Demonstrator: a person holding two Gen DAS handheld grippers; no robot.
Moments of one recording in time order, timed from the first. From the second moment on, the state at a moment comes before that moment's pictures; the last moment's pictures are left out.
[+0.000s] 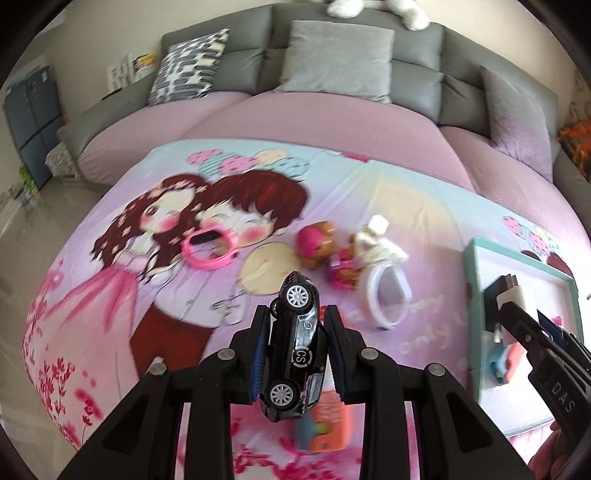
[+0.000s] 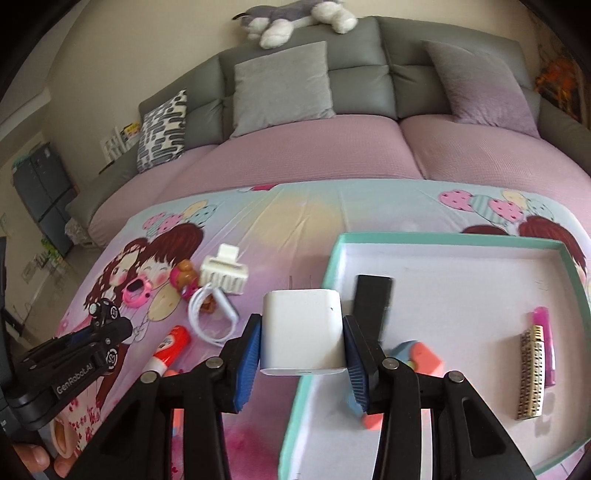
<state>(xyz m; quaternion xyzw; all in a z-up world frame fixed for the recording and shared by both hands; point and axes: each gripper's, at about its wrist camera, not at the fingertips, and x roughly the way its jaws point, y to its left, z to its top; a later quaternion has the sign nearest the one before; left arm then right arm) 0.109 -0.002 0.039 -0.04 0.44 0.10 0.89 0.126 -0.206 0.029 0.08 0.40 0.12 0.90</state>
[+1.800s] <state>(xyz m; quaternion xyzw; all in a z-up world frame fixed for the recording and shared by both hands) 0.162 -0.254 0.013 0.07 0.44 -0.15 0.88 0.109 -0.397 -0.004 0.15 0.45 -0.16 0.87</state>
